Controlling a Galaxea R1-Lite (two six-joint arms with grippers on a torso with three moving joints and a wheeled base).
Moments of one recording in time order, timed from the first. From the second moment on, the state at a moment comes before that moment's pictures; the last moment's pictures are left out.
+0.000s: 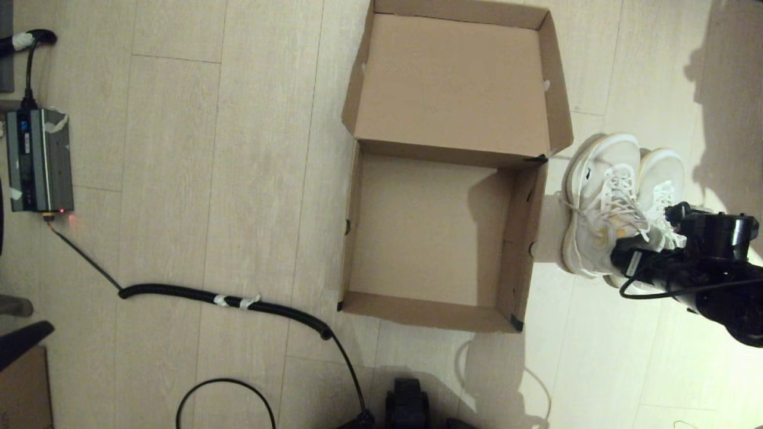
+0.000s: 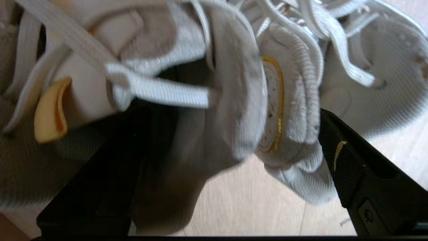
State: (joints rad) left arm 0.31 0.65 -0.56 0.05 -0.42 -0.55; right arm -0.13 1.88 -0.70 -0.81 -0.22 0.18
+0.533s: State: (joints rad) left arm 0.31 0.63 -0.58 0.06 -0.42 -0.55; right arm -0.15 2.02 -0.71 -1.01 -0.19 0.18
